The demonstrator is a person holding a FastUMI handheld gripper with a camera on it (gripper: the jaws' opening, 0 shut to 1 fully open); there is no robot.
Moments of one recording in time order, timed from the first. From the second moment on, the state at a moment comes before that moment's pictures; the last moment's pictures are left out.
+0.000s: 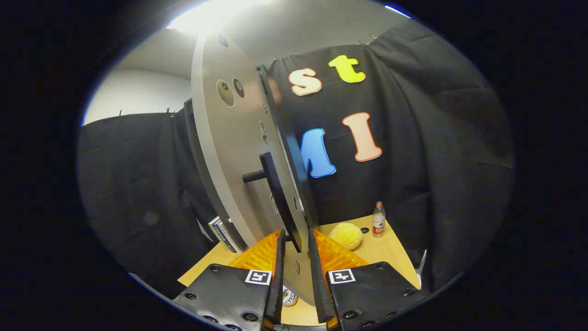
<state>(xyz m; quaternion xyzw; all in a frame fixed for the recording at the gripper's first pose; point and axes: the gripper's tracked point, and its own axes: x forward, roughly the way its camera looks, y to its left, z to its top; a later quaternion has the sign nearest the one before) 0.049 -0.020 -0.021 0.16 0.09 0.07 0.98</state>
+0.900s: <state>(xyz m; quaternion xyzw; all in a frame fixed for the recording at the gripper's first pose) 0.036 0.047 -0.041 -0.01 0.11 0.12 0.99</state>
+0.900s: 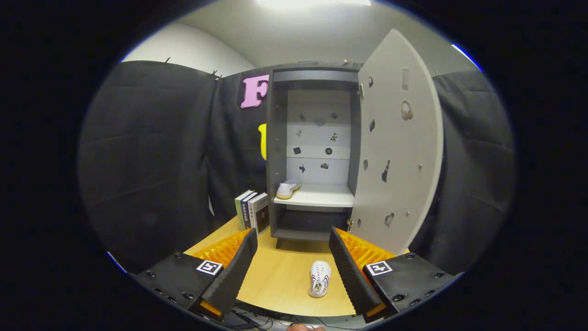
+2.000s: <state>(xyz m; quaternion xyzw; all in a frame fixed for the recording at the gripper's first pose) 0.193 -0.022 -0.378 -0.06 0.39 0.09 0.91</state>
